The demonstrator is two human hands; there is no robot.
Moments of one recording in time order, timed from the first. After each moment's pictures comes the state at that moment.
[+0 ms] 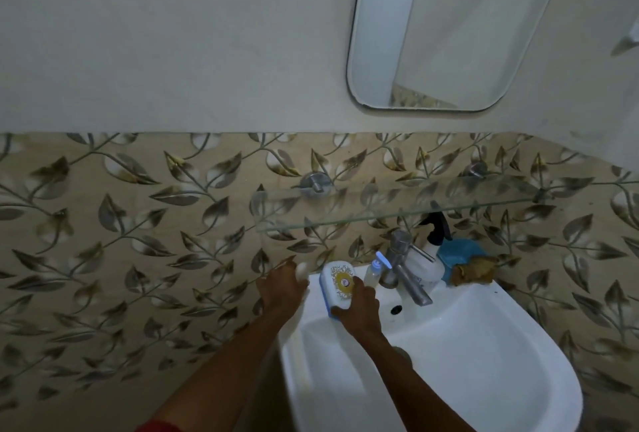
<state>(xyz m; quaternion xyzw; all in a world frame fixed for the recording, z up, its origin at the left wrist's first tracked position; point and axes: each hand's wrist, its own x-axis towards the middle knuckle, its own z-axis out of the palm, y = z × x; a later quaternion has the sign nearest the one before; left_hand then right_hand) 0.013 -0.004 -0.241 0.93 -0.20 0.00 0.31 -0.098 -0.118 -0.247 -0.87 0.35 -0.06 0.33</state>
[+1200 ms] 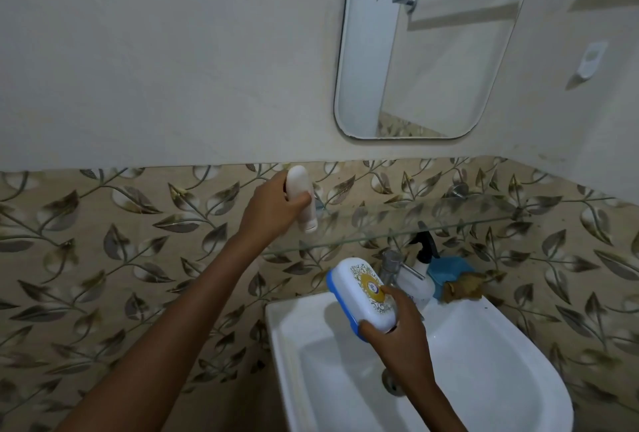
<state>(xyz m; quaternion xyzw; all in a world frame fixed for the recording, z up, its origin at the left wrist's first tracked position) -0.003 0.031 -0.015 0.80 -0.32 0.08 0.50 -0.194 -0.093 -0.150 -0.79 0.27 -0.28 0.47</state>
